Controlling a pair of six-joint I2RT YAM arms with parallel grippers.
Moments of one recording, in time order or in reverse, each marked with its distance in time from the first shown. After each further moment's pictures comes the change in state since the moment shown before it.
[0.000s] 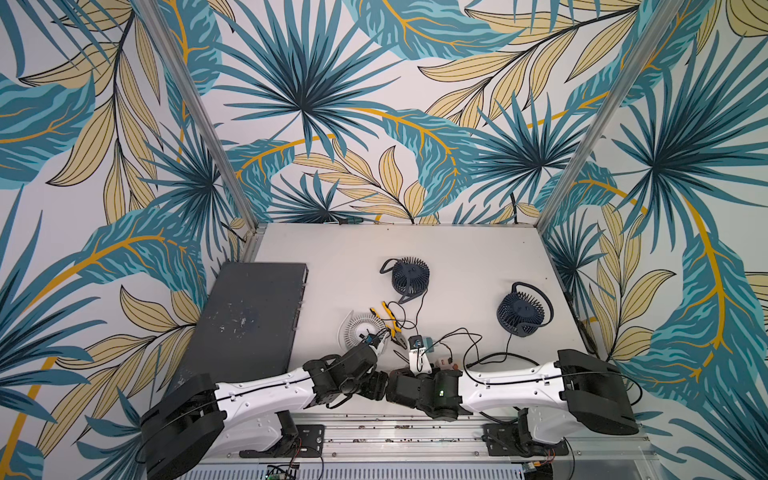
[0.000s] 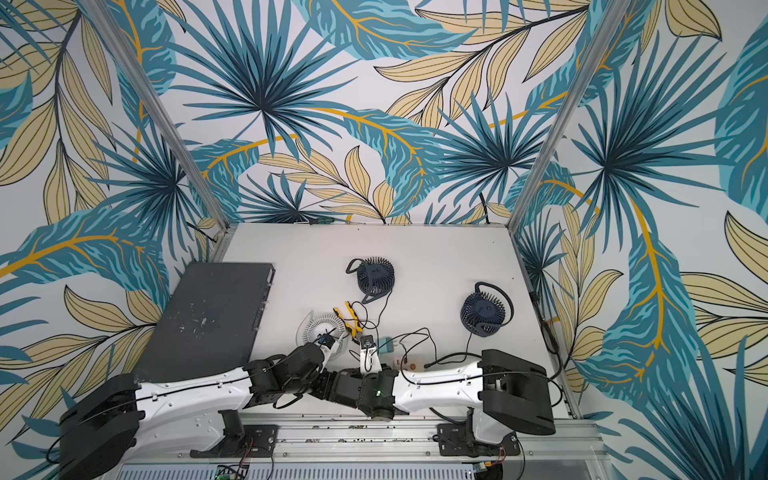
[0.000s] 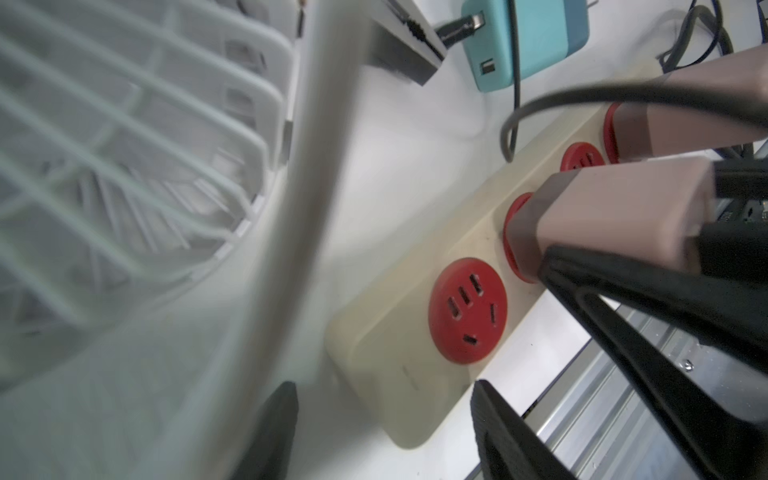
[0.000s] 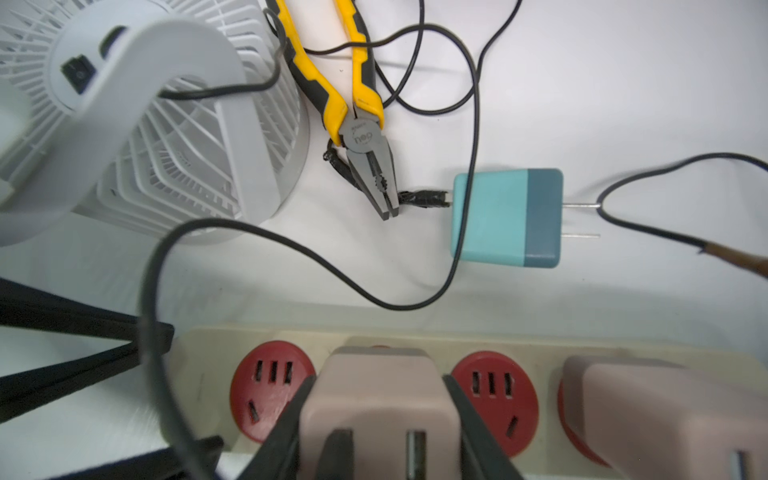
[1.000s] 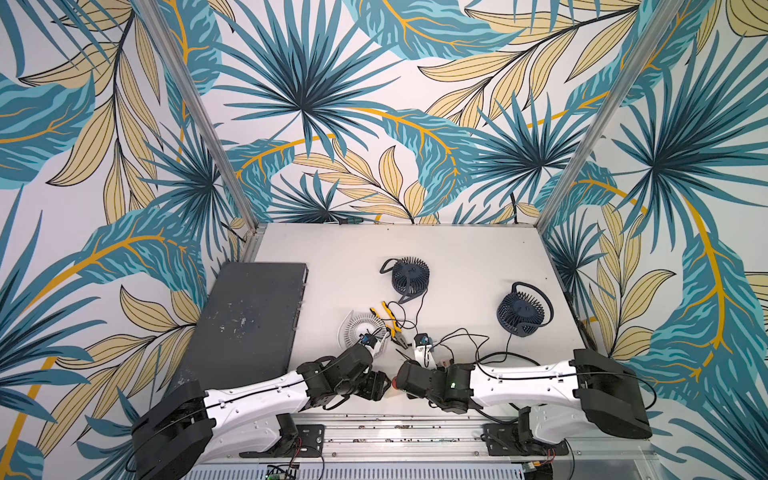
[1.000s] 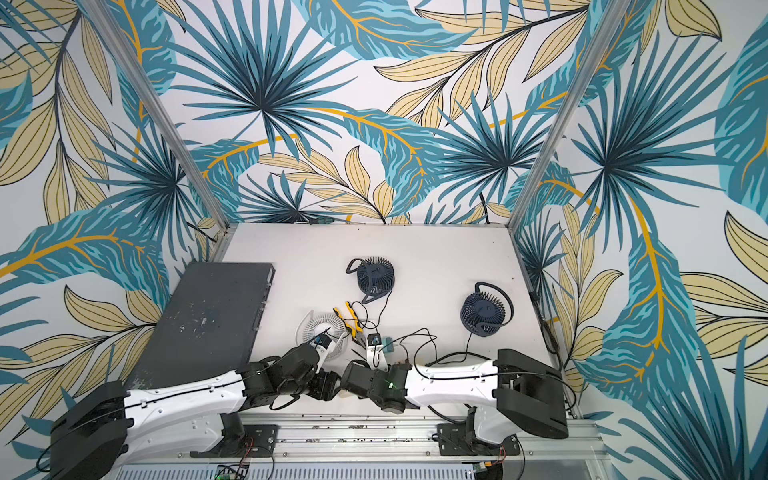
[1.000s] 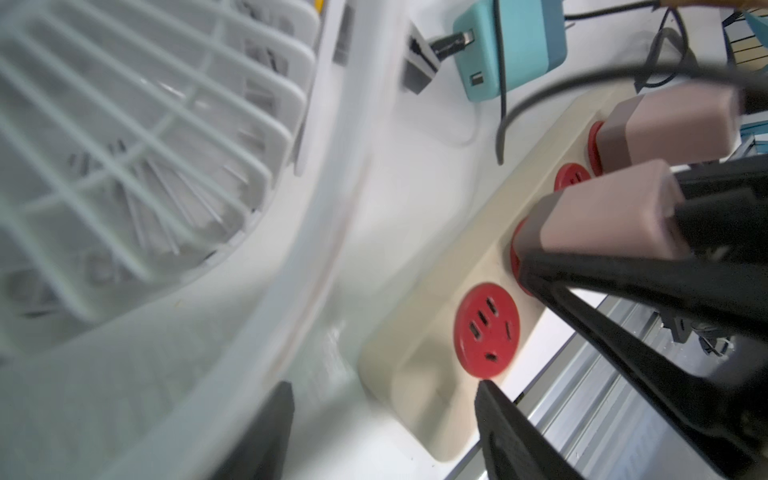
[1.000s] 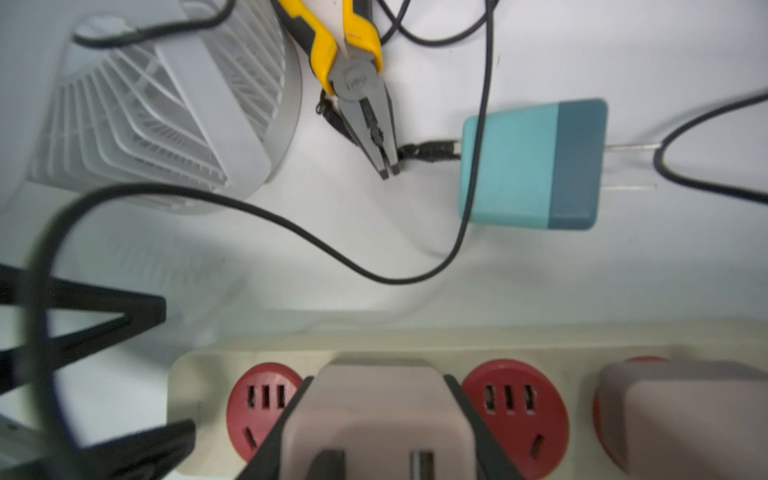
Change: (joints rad) left arm 0.006 -0.073 -0.027 -0.002 0.004 -0.018; right arm -0.089 -0.131 -0.057 0.018 -0.227 -0.016
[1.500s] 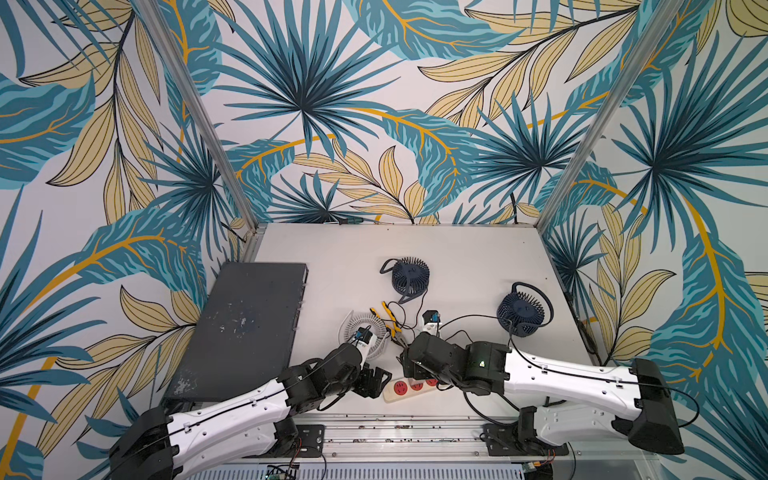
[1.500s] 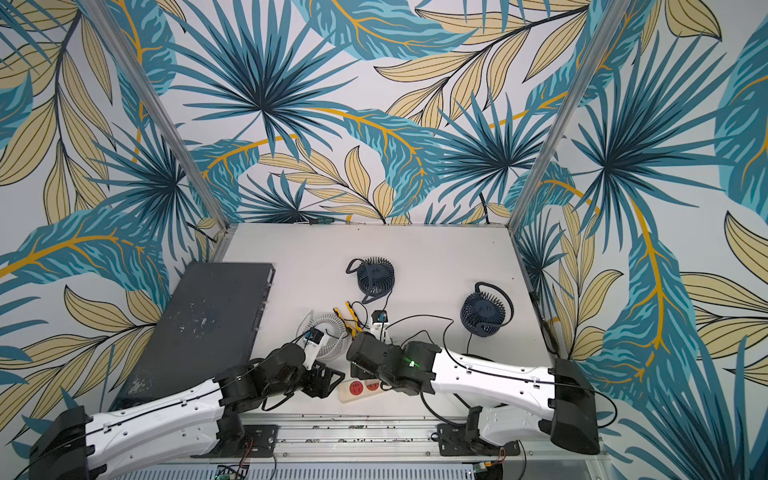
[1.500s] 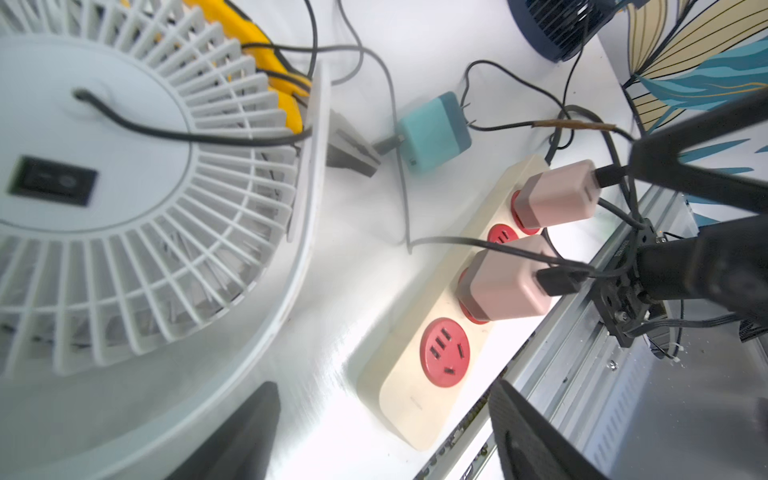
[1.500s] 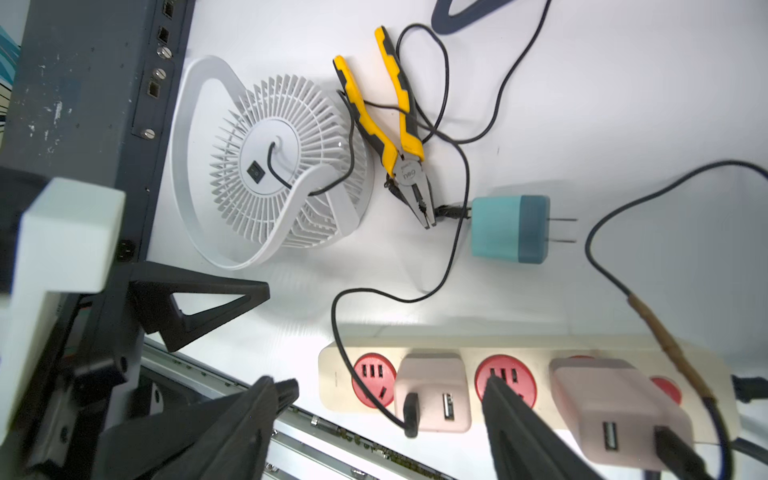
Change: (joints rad) left arm 0.000 -0.235 0.001 -0.059 -0.055 0.077; right arm -0.098 -0.166 0.226 -0.229 -0.057 -0.062
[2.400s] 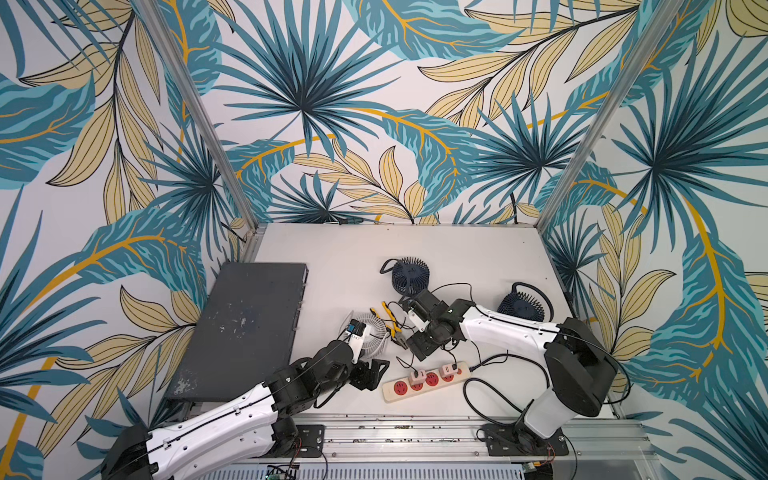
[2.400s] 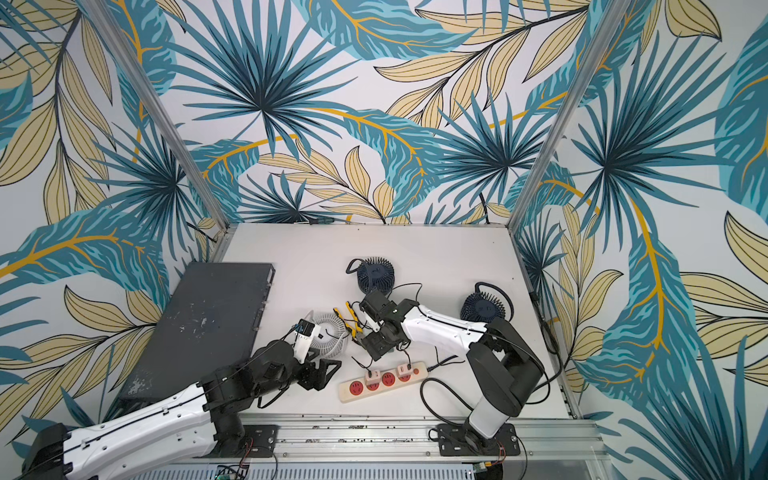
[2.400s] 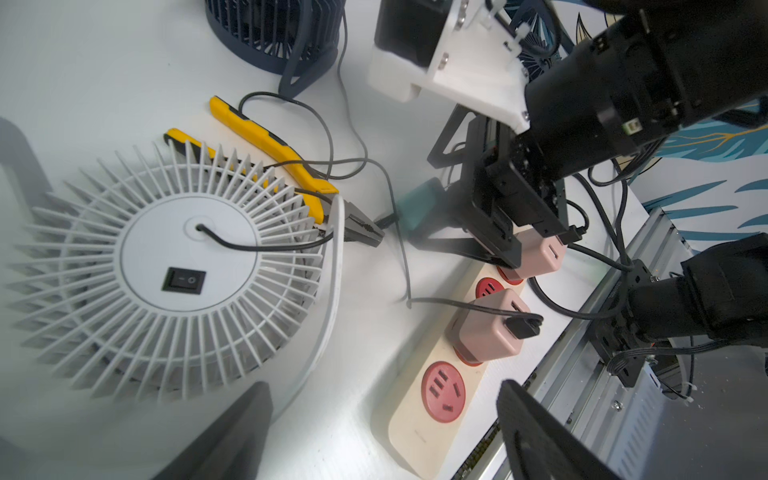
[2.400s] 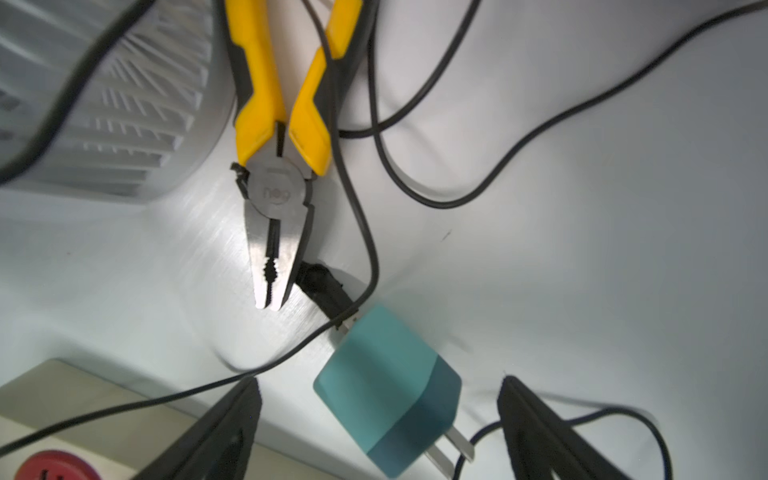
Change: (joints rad) left arm 0.020 -0.099 0.031 -0.028 -0.095 0.052; right arm -0.404 0.410 0.083 0.018 -0.301 -0.971
